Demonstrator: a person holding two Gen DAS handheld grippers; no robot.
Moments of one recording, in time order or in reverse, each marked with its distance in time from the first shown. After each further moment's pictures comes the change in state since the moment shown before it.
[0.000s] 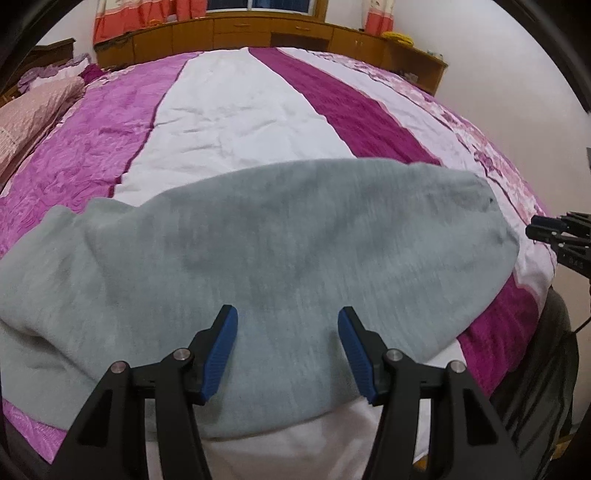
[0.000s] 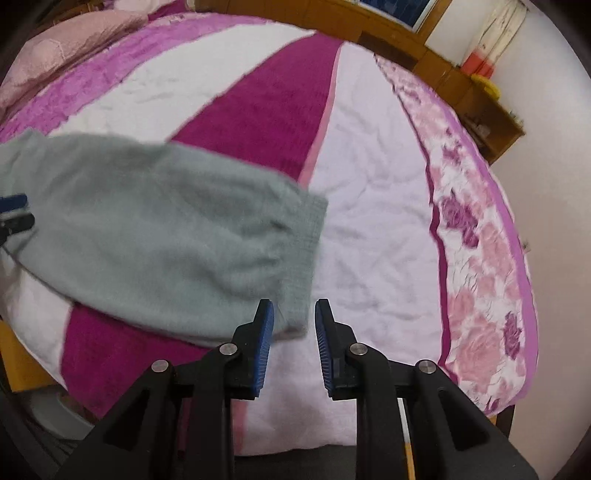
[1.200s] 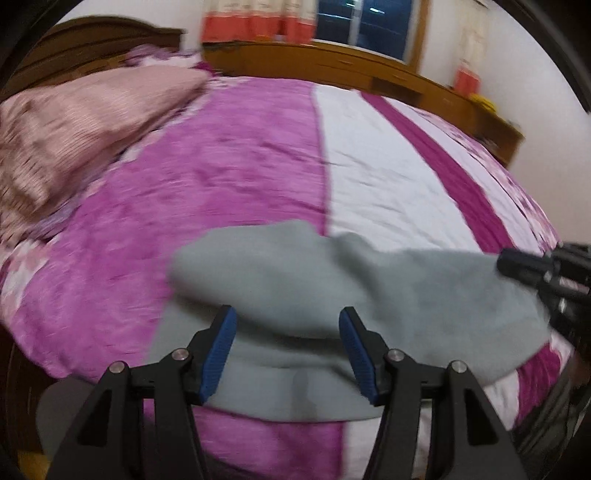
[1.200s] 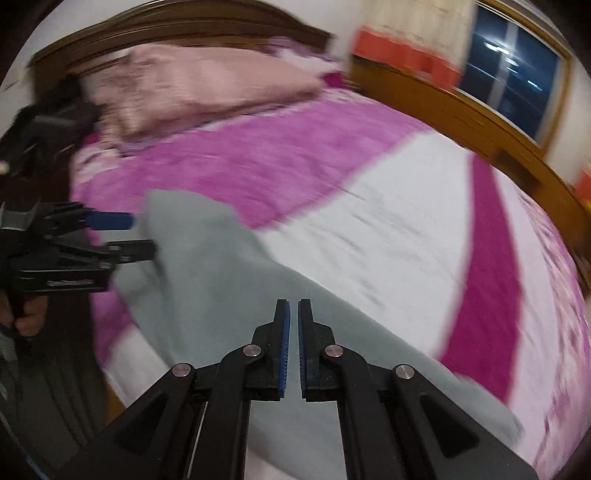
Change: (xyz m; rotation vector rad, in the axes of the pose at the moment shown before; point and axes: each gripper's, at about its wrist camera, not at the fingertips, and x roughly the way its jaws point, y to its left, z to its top) left arm -0.100 0.170 -0.024 -0.278 -0.144 0.232; right arm -0.072 0.271 0.113 -0.362 -0.345 0.437
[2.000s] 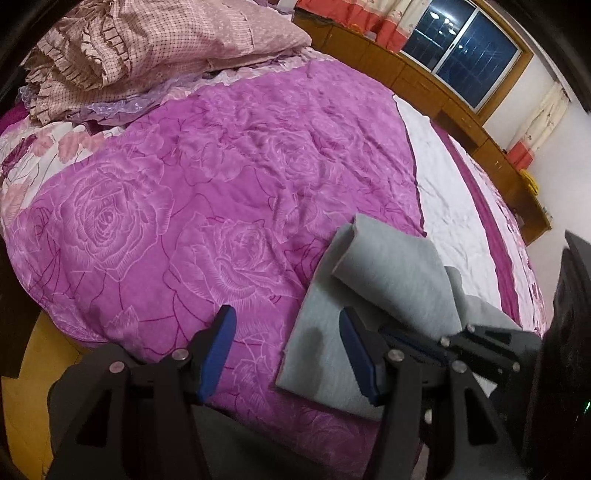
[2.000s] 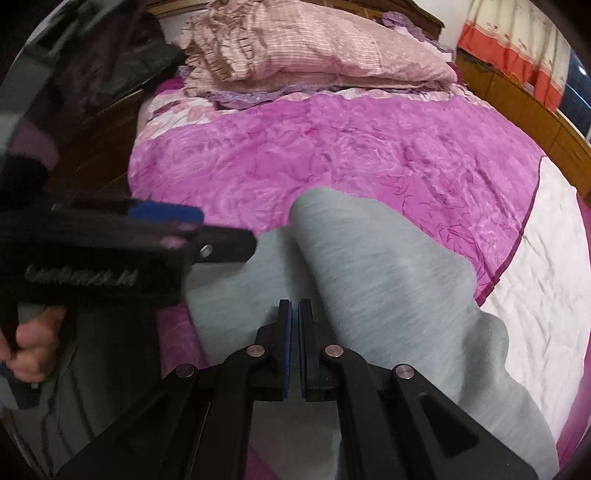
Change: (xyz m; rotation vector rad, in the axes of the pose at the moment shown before) left arm 0.022 0.121 -0.017 -0.348 0.101 -0.055; right arm 0.122 0.138 0.047 -0.155 0.105 0.240
